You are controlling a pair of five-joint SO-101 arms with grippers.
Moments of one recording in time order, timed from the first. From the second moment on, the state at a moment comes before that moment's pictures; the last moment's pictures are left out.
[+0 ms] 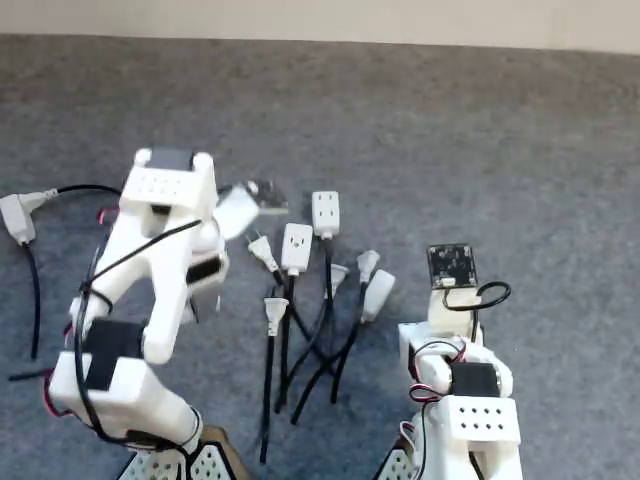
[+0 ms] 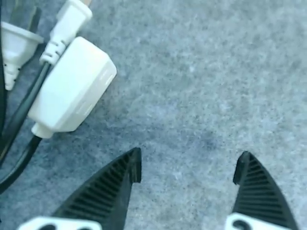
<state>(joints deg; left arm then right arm) -1.6 4.4 15.5 95.7 -49.8 -1.8 -74.9 87.7 53.2 5.8</state>
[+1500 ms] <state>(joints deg) -6.8 -1.2 24.1 84.7 -46.5 -1.8 -74.9 87.7 53.1 5.8</state>
